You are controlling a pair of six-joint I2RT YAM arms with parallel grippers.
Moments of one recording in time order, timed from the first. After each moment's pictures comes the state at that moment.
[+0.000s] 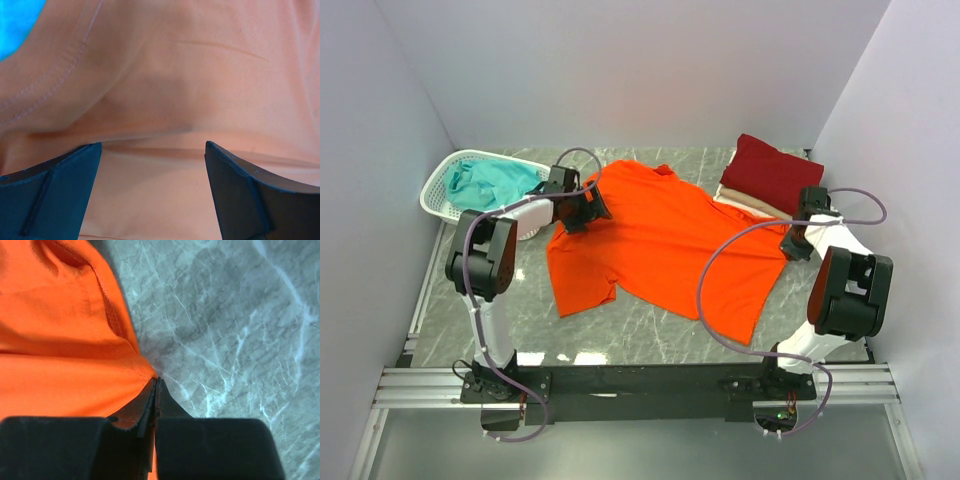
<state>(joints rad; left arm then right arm) -0.27 1.97 1.29 -0.21 0.22 -0.67 -0.25 1.62 1.02 -0.56 0.21 0.40</state>
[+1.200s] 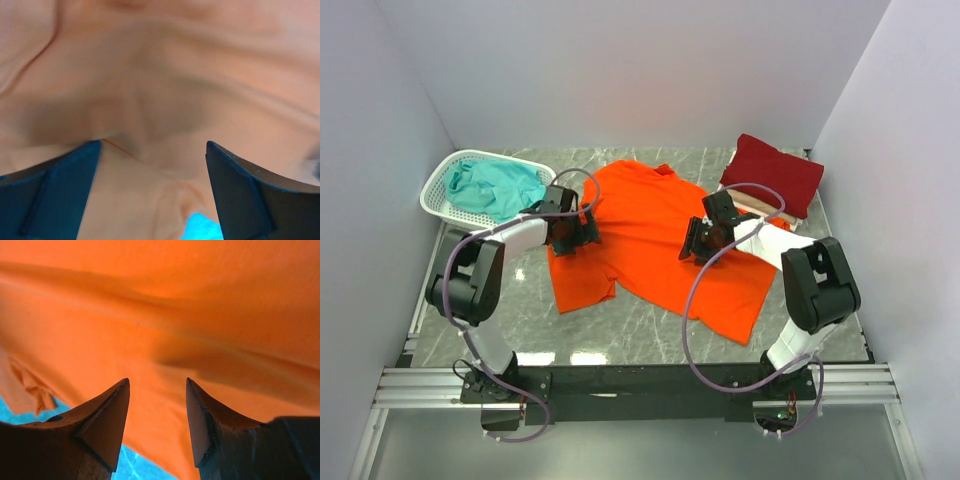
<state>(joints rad) -0.32 1.75 1.06 -0.29 0.09 -0.63 0.34 1.68 1.00 -0.40 -0.18 0.60</state>
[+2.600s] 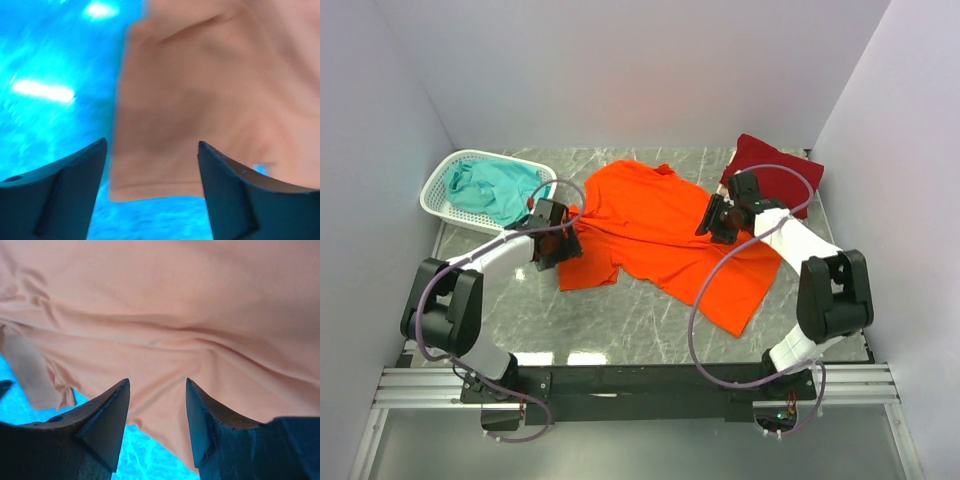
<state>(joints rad) -0.32 1.55 0.93 -0.40 -0.10 -0.66 0.22 1.63 1.11 -0.48 -0.15 0.59</state>
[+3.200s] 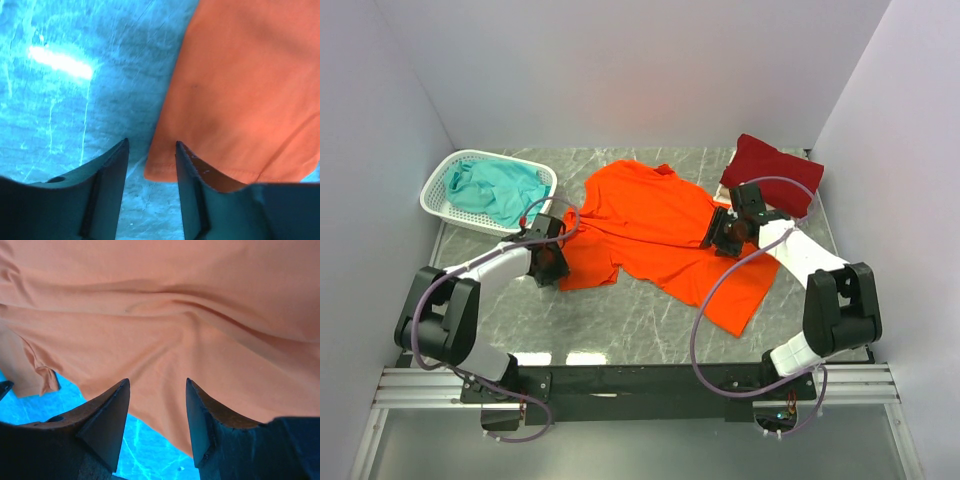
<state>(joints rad) -0.32 1.49 0.79 -0.47 -0.15 -0.74 0.22 1.52 1.01 -0.51 -0.15 0.59</state>
